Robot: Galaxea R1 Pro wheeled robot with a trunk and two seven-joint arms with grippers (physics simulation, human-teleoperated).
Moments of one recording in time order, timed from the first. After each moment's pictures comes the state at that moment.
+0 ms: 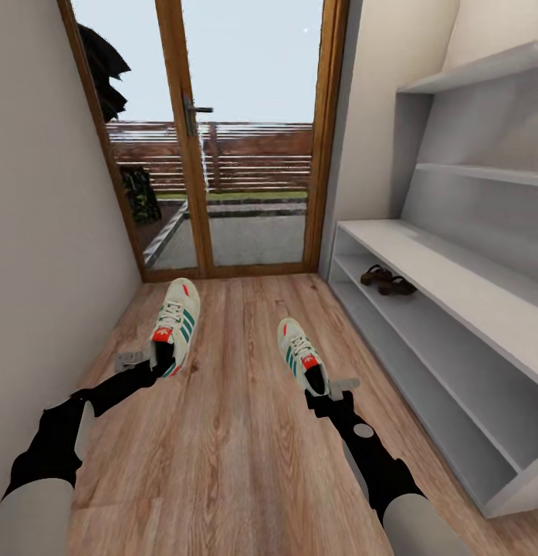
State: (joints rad) left arm -0.63 0.10 0.50 -0.95 -0.08 0.33 -0.83; right arm -0.60 0.12 -0.06 -0.65 0.23 -0.06 0.09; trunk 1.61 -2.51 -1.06
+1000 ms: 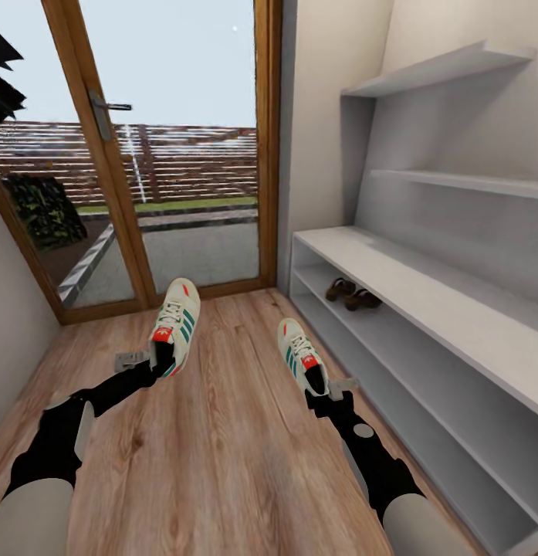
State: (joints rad) left arm -0.63 0.10 0.50 -0.95 -0.08 0.33 -0.83; right arm -0.60 0.12 -0.06 -0.65 0.23 -0.06 0.09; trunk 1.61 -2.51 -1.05
